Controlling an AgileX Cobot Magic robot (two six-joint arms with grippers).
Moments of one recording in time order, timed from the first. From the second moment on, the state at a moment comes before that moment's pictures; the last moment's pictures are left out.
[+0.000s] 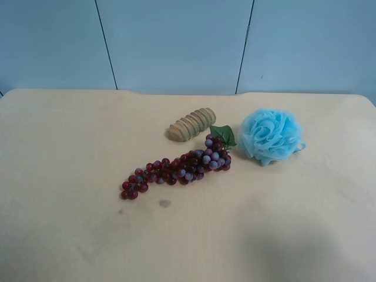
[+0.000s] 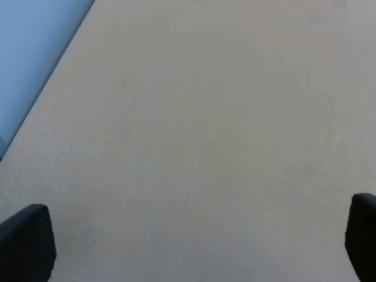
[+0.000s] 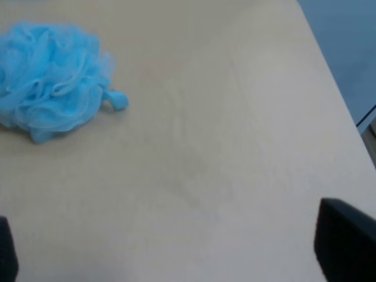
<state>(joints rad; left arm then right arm) 0.05 0.00 -0.51 0.16 1.06 -0.18 -0.03 0.00 -0.50 -0.06 1.07 0.03</state>
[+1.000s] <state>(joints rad) 0.05 0.00 -0.51 0.16 1.06 -0.18 -0.01 0.71 -0.88 -0.05 1.07 0.03</state>
